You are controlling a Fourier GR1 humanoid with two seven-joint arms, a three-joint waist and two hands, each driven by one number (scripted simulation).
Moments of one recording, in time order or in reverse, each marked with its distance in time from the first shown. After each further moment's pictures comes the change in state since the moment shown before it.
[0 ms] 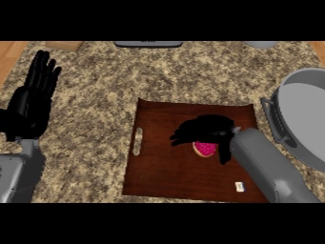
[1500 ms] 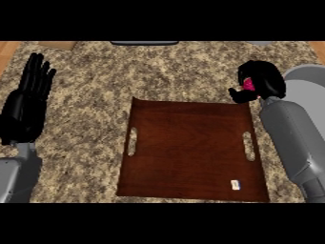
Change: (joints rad) left arm 0.025 -0.009 0.033 -0.009 -0.015 -0.022 -0.028; right arm -0.101 -0.036 -0.573 0.025 0.003 -0.343 0.893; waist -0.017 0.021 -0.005
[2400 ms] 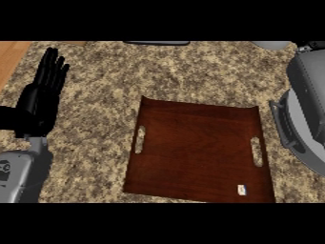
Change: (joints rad) left arm -0.051 -0.026 -0.043 0.016 -0.017 -0.001 0.016; right arm -0.306 -0.127 -0.075 0.128 0.605 -0.262 1.160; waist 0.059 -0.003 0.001
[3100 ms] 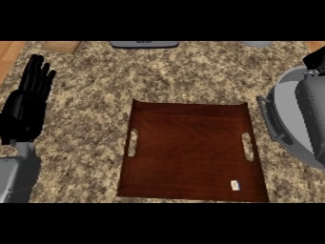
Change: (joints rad) left arm 0.048 0.028 0.058 0.011 0.021 -0.015 -0.011; right arm 0.189 0.026 -0.109 -0.156 0.127 0.045 0.053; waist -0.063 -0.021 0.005
